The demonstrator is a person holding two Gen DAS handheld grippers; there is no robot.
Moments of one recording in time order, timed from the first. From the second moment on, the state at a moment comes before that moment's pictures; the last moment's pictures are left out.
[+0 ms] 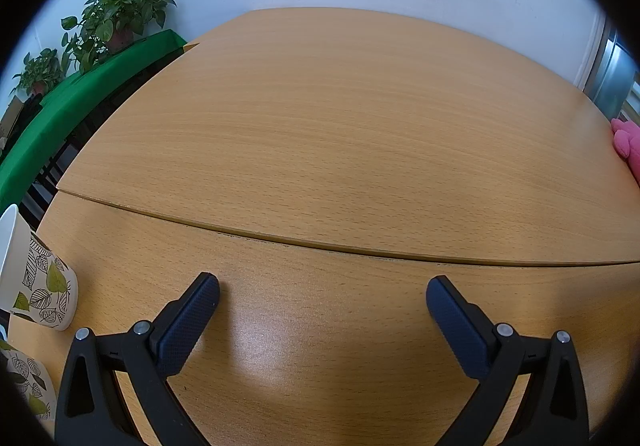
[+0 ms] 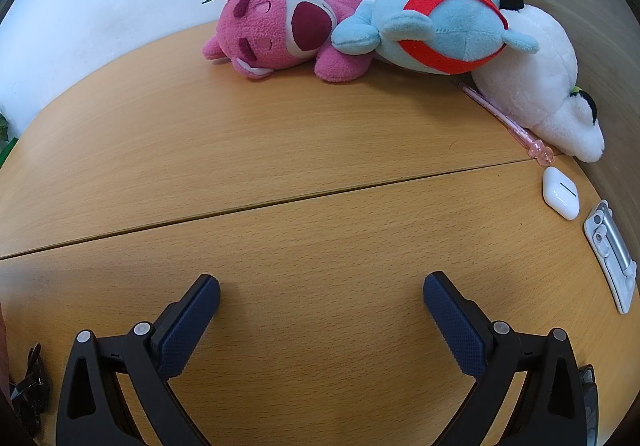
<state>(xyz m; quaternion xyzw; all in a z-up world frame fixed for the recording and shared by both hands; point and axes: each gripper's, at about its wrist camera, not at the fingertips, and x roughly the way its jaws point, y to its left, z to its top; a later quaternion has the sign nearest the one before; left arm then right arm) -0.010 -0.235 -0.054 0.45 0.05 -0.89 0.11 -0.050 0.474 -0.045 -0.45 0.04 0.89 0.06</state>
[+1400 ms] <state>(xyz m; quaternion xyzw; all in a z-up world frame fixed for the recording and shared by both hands) -0.009 -0.233 -0.056 0.45 0.05 -0.89 0.11 -0.049 0.478 -0.047 -0.45 0.04 0.89 0.06</state>
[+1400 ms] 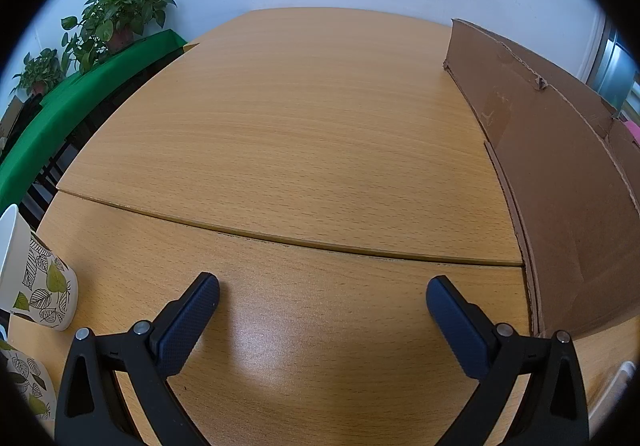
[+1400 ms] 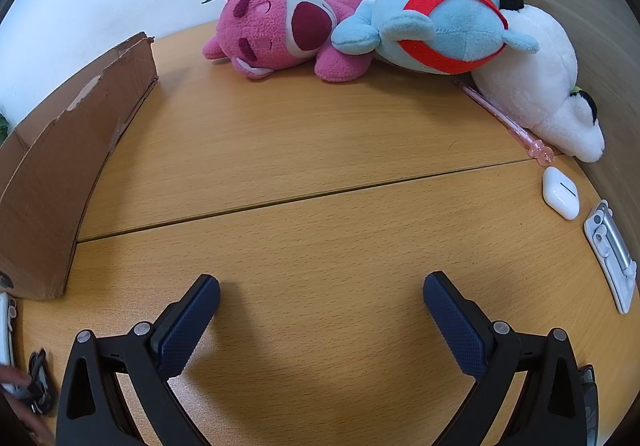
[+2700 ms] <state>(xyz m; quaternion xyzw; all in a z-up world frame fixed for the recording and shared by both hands) -0.009 -0.233 -0.057 0.45 0.06 -0.89 0.11 -0.039 0.473 -0.043 -0.48 0.05 0.87 0.07</state>
